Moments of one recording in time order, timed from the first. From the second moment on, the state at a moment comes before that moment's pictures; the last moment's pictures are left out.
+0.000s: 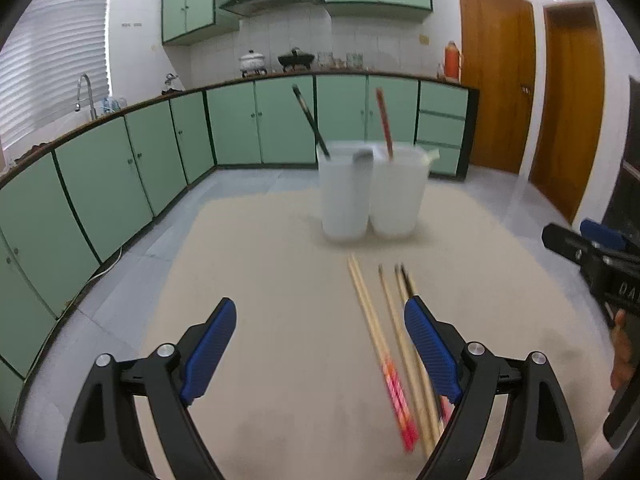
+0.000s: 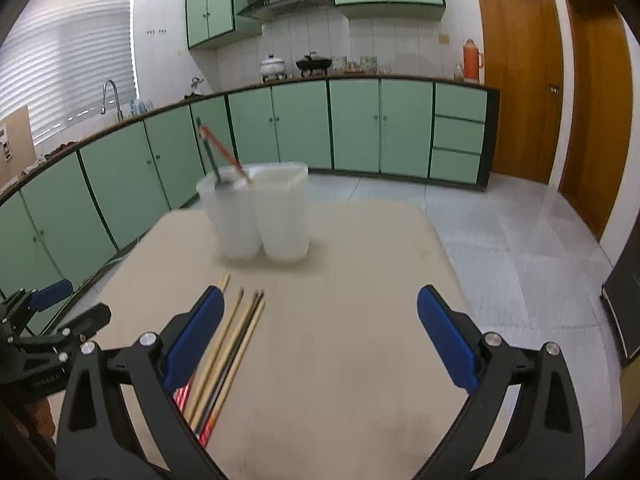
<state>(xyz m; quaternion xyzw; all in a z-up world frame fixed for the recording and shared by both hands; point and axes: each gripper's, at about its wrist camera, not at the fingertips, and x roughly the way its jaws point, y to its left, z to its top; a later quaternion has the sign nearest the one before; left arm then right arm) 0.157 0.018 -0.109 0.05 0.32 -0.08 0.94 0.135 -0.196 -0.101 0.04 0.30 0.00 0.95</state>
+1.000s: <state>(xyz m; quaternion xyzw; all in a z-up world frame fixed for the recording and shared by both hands) 0.100 0.057 -0.164 0.00 0.36 -0.05 0.93 0.062 -0.104 -0.182 -0.01 0.38 0.07 0.92</state>
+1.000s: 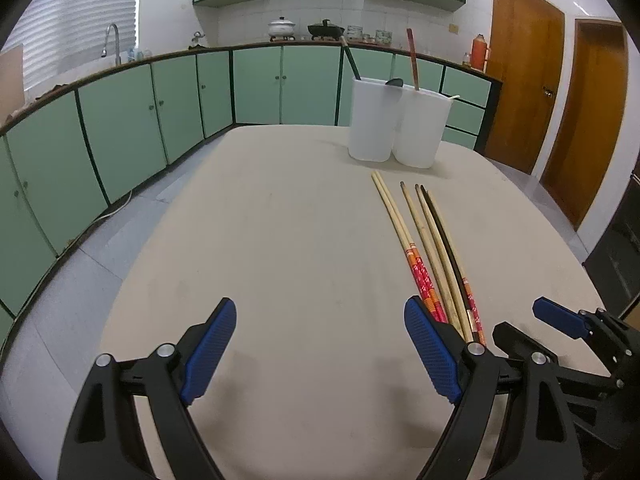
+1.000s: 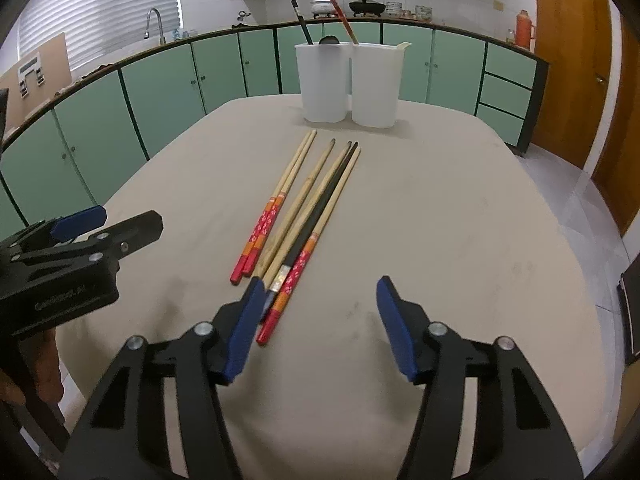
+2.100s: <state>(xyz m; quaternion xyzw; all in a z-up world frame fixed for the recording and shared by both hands) 0.094 0.059 -0.169 0.02 0.36 -0.05 0.93 0.055 -0.154 -0.196 0.03 0.41 0.05 0.91</state>
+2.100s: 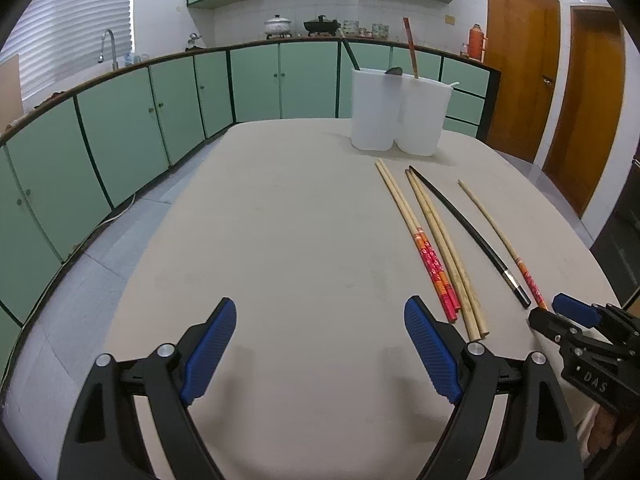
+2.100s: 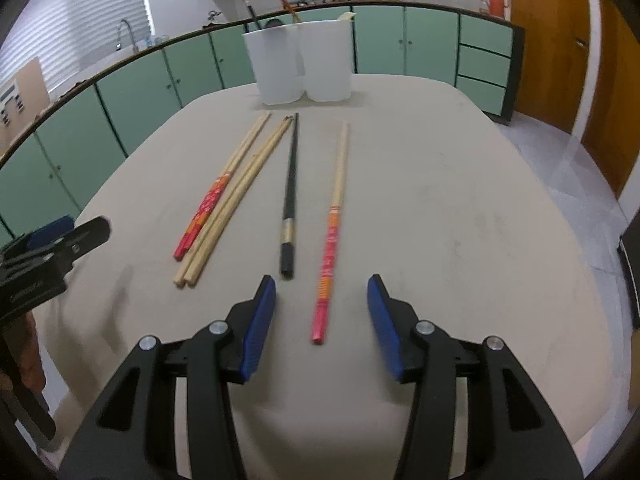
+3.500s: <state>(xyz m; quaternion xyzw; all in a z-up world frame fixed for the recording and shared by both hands) 0.101 0.026 -0.177 0.00 0.38 -0.09 0.92 0.061 -0.175 -0.187 0.05 0.39 0.01 0.92</state>
